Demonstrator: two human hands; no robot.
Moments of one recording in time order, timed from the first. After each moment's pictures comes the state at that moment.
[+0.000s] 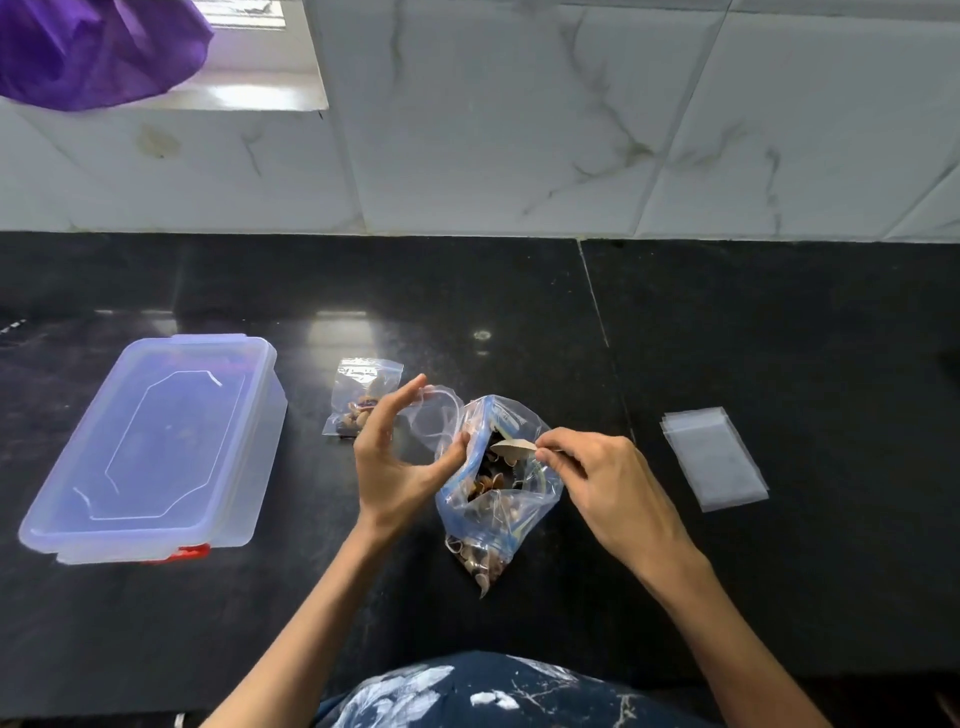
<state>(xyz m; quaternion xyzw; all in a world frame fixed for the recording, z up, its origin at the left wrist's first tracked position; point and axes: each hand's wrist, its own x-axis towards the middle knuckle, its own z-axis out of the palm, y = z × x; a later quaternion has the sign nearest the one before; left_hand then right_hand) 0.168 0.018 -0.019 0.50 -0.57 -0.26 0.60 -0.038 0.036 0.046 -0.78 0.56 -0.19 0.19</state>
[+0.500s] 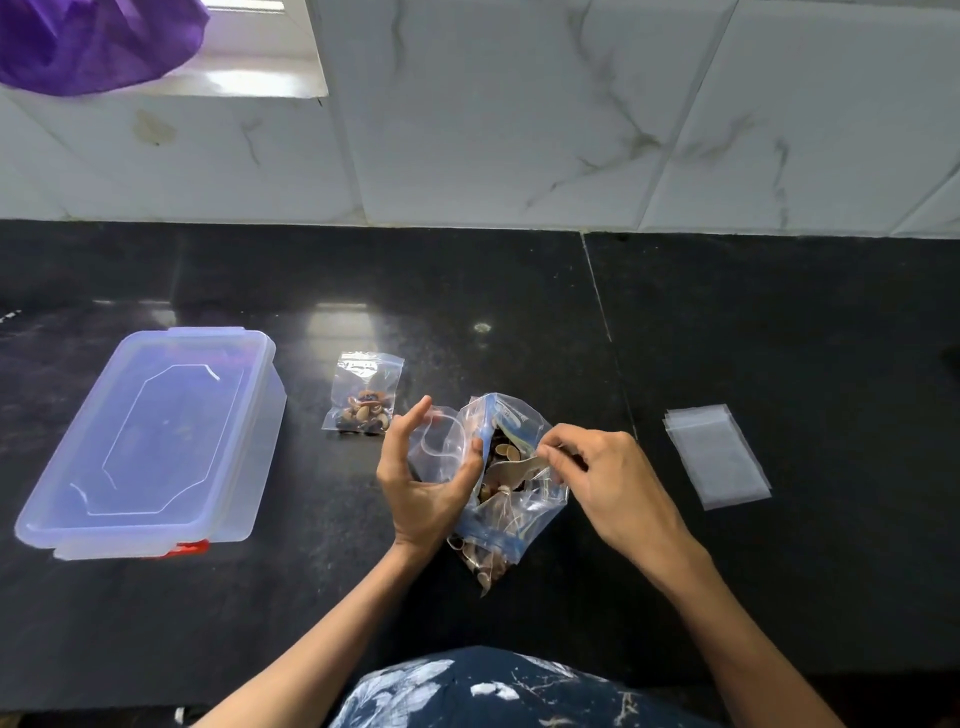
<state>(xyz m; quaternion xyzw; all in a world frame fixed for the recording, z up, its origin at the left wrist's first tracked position) 0.139 0.029 -0.042 0.52 -0.51 -0.22 0.65 -0.036 0.035 0.054 -0.75 0.58 -0.17 0.26</state>
